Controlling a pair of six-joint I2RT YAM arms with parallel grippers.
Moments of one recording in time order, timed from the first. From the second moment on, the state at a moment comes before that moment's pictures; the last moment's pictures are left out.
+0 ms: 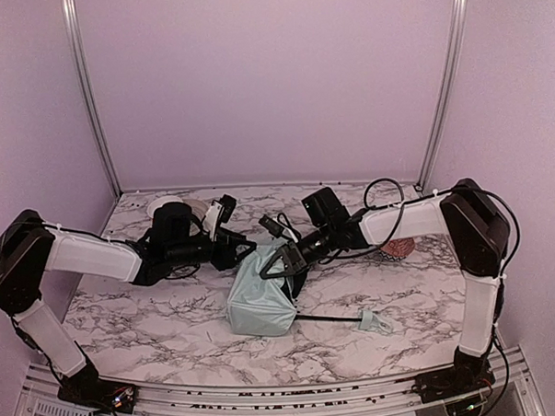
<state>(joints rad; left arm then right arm) -0.72 1.66 0.80 0.50 0.33 -0.12 0.72 1.98 1.28 -0.06 -0.99 0.29</state>
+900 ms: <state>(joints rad) -0.69 2.06 1.15 0.21 0.38 -0.04 0.78 1.89 1.32 -0.06 -1.02 0.21</state>
